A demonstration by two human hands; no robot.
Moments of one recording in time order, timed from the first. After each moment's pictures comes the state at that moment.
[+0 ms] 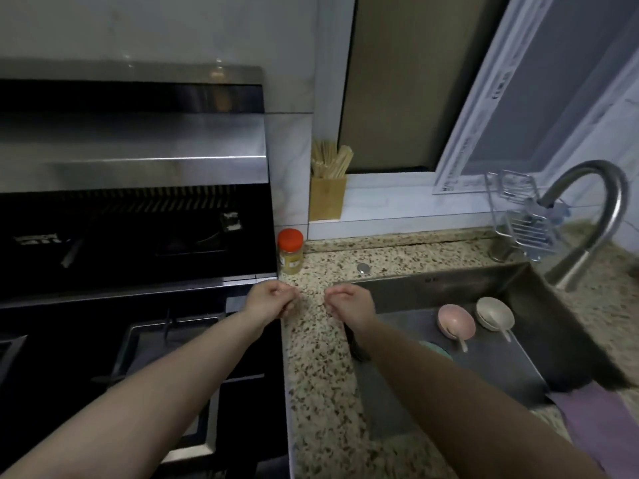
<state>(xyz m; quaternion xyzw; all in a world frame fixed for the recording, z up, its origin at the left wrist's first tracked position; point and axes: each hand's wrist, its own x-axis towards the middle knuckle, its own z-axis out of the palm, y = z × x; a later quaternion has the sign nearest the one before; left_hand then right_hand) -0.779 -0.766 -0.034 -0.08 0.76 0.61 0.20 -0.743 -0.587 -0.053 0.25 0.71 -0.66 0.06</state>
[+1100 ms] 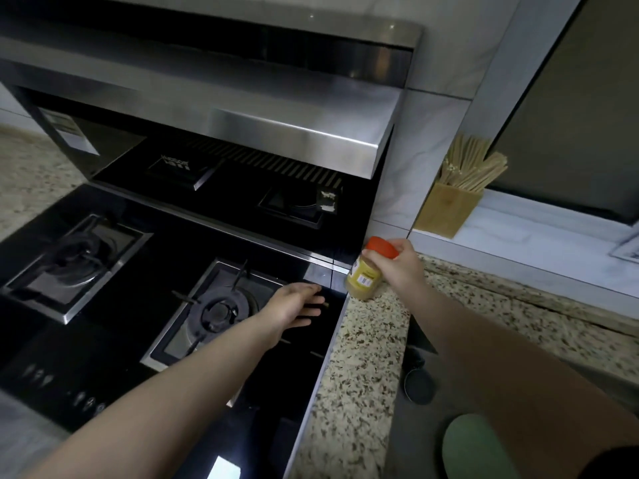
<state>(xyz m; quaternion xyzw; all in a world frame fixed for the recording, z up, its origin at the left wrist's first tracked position) -0.772 -0.806 -0.052 -0.31 0.65 0.67 0.17 -0.901 -0.616 -0.063 0.10 0.85 -0.51 0.11</state>
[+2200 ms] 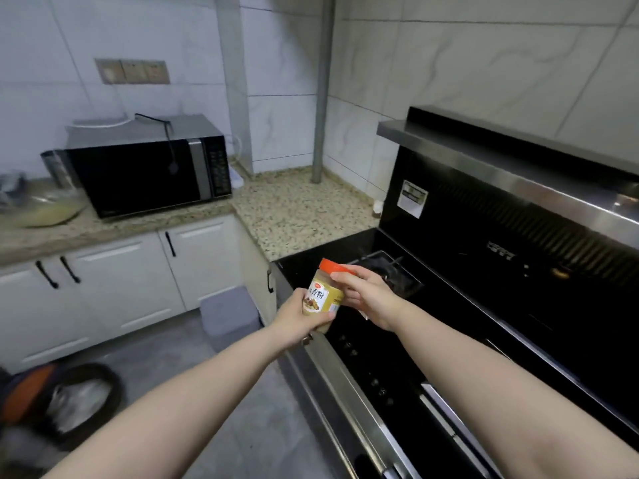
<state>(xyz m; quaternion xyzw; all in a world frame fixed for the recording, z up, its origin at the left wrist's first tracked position) -0.352 -1.215 0.034 -0.40 0.73 0.54 -0.13 -0.520 -1.149 0.055 -0.28 0.62 -0.56 0.47</state>
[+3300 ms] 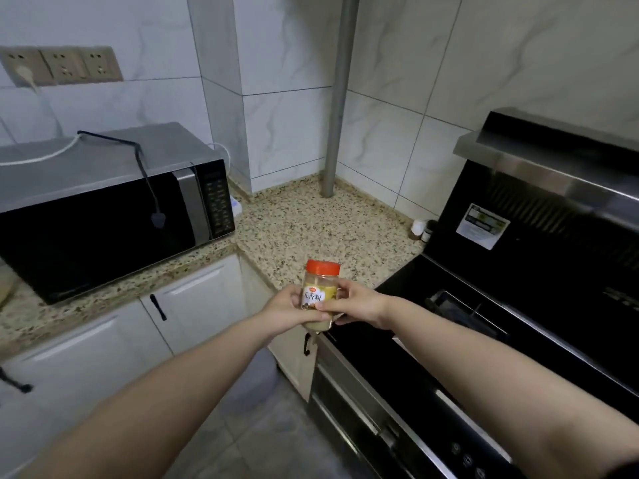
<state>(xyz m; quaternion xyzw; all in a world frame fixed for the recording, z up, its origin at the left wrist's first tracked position) -0.381 -1.614 0.014 -0.36 0.71 0.60 -0.06 -0.528 -1.502 0.033 -0.34 0.68 -0.41 0.50</state>
